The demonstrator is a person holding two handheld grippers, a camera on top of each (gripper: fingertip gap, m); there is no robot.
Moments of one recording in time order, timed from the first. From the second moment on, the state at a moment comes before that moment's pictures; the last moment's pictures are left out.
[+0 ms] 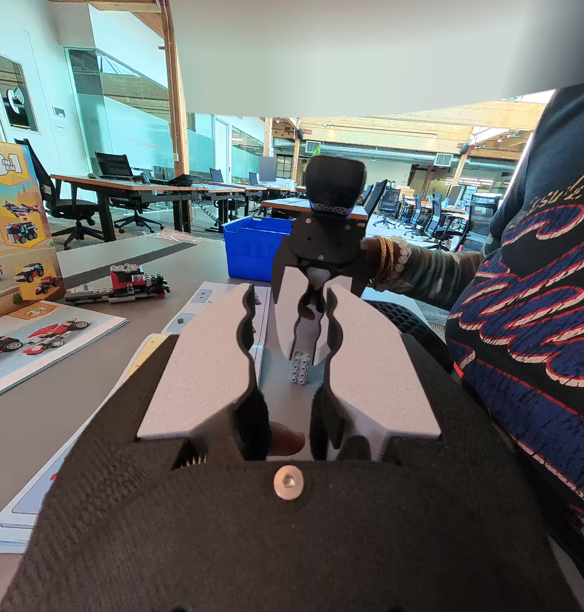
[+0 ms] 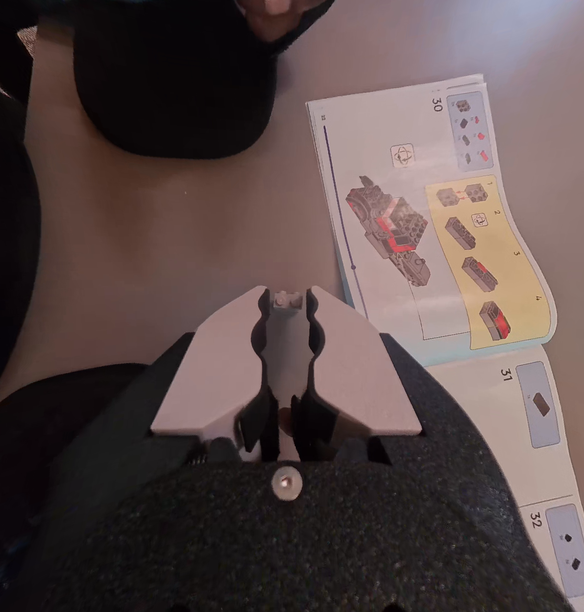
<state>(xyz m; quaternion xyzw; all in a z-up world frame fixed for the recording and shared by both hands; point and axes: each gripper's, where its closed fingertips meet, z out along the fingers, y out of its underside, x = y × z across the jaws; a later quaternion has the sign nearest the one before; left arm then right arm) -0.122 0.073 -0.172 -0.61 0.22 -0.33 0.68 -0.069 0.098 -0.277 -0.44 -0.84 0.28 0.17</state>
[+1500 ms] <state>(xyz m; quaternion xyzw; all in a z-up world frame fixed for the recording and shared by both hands) -0.156 0.066 -0.169 -0.74 0.10 -0.21 0.63 -0.083 0.177 -0.301 -0.61 -0.67 0.31 0.29</state>
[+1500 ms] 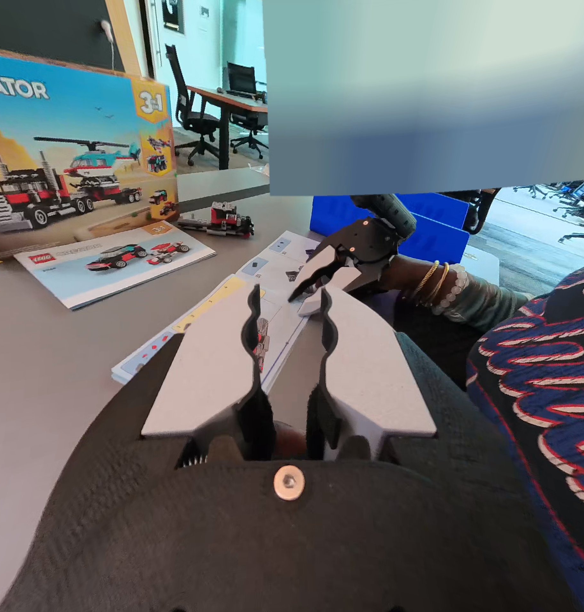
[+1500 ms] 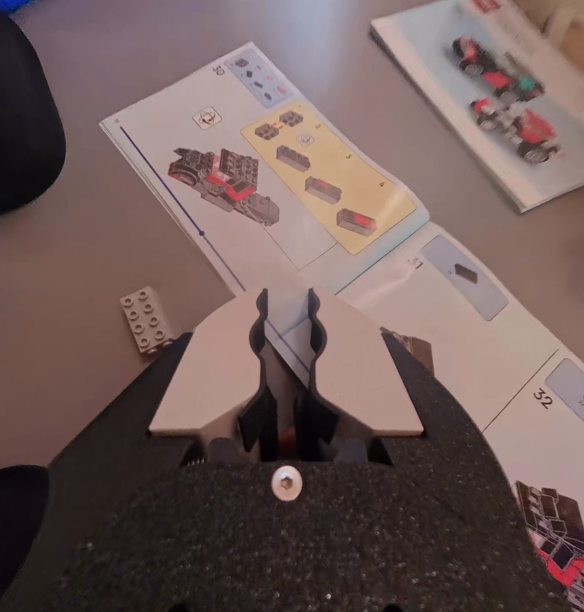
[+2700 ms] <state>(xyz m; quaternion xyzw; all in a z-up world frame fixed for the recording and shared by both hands) -0.179 -0.004 -0.145 -0.78 0.11 -0.13 0.60 -0.057 0.108 -0.294 -0.45 -0.78 0.40 0.19</state>
